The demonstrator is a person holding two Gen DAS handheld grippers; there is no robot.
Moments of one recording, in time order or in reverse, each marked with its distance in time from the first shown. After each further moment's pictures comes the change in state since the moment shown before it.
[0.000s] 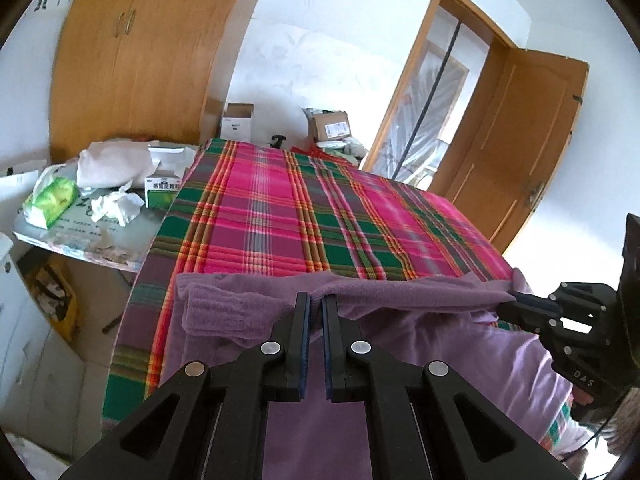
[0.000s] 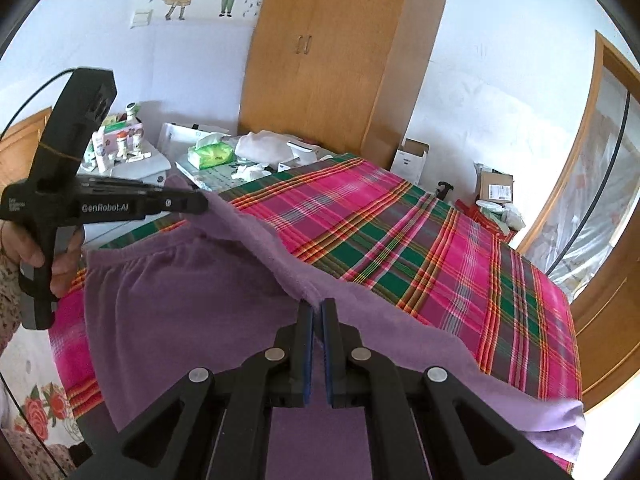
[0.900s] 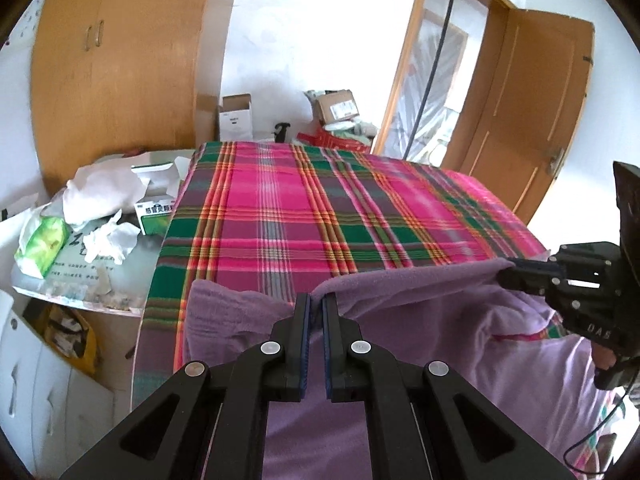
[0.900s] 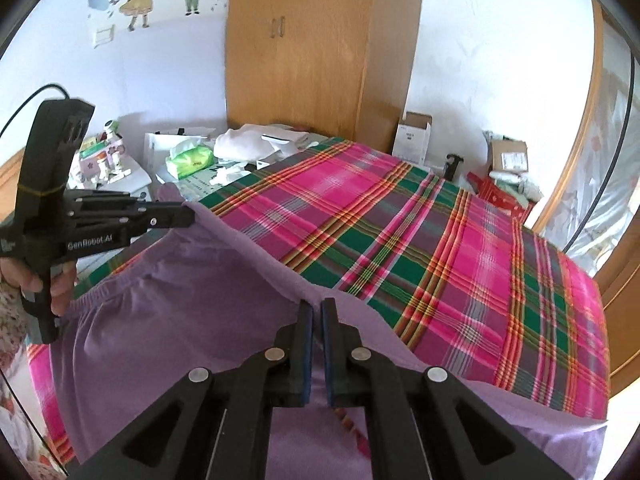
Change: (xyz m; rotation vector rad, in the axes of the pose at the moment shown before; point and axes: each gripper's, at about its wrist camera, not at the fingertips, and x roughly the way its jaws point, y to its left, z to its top) left arm 0.071 0.011 0.051 0.101 0.077 0.062; right arm 0.080 -0.066 0.043 0.098 0.069 0.070
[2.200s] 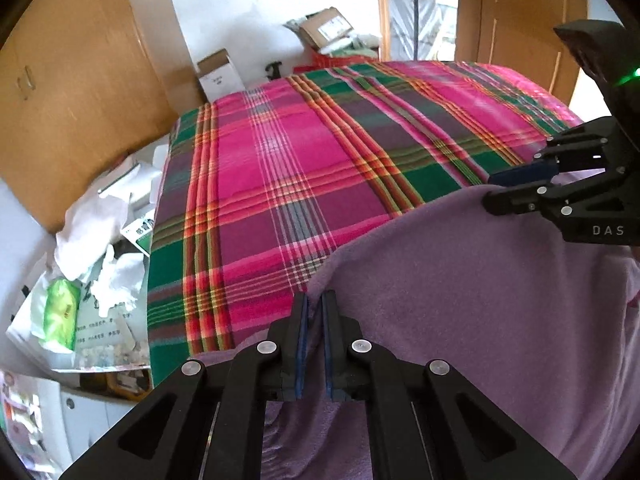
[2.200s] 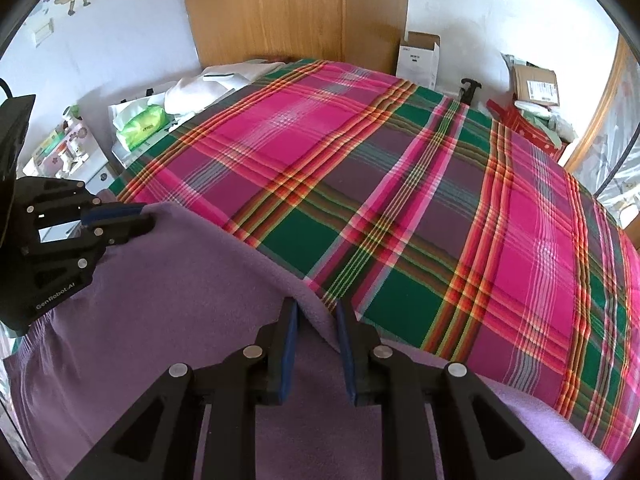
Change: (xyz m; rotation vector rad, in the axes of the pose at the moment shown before) left arm 0.128 0.008 0.032 0.310 0.276 0.173; right arm 0.164 -0.078 0.038 0.102 0.267 0.080
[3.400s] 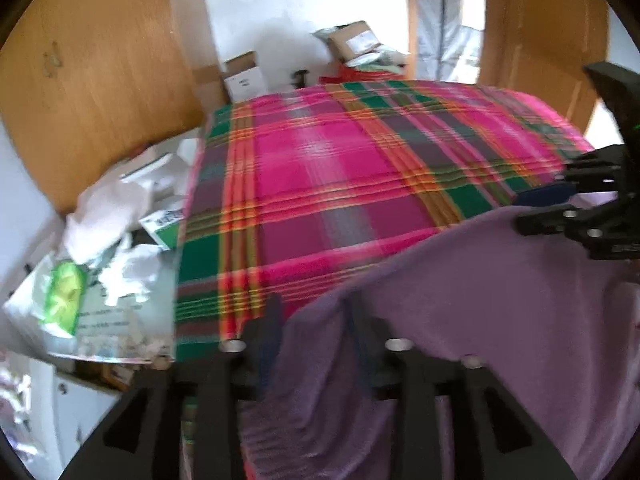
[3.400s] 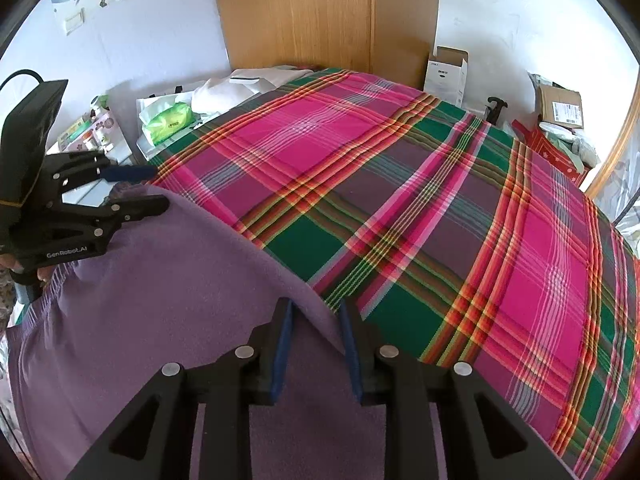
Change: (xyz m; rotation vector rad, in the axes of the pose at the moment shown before) left arm 0.003 0.034 -0.003 -0.108 -0.034 0.044; right arm 0.002 -0.009 0.000 -0.090 -0.036 0.078
